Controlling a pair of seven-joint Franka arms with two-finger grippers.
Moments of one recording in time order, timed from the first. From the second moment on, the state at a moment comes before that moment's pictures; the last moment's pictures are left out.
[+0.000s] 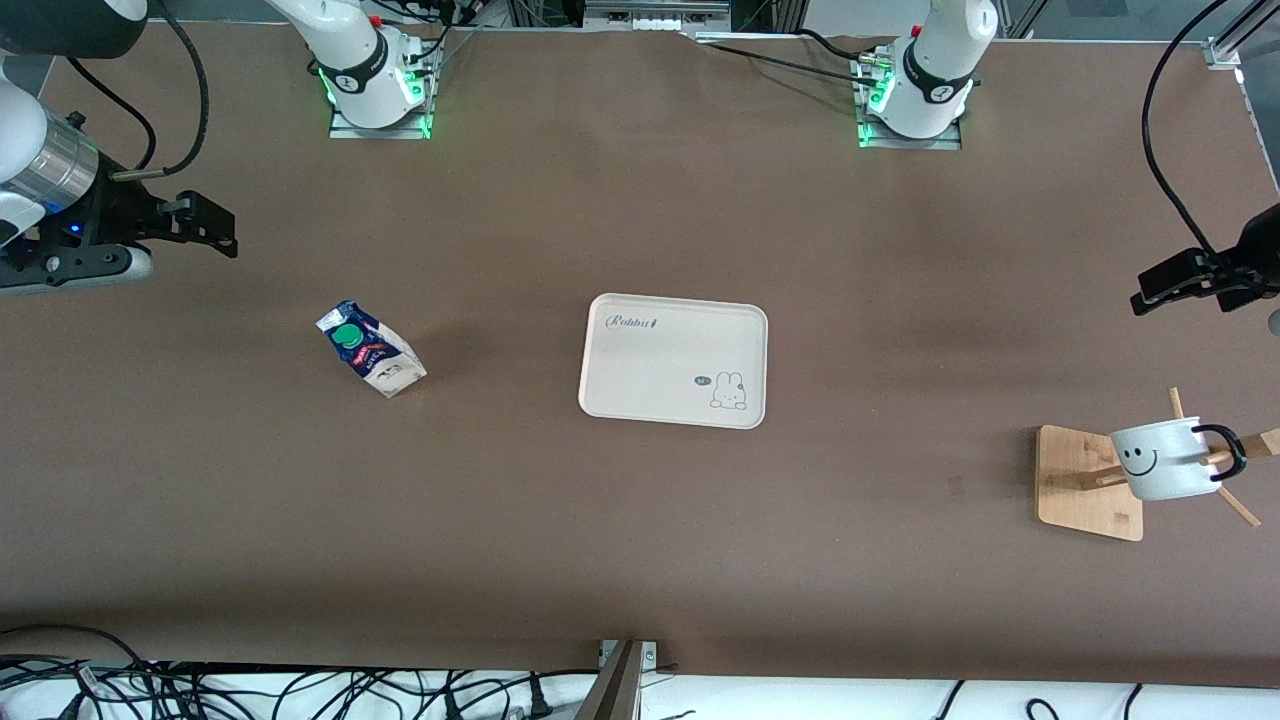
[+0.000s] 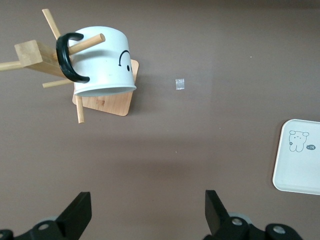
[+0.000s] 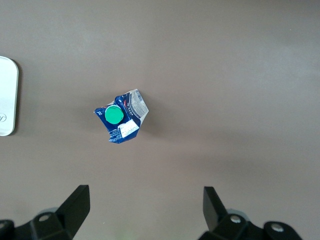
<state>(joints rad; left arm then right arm) 0.09 0.12 0.00 -1.52 -0.02 1.65 0.03 0.06 0.03 0.03 -1.64 -0.02 1.60 -0.06</state>
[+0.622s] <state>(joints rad) 0.06 0.08 -0.01 -1.53 -0.03 1.66 0.02 0.06 0.03 0.03 -1.64 -0.02 1.60 -0.06</state>
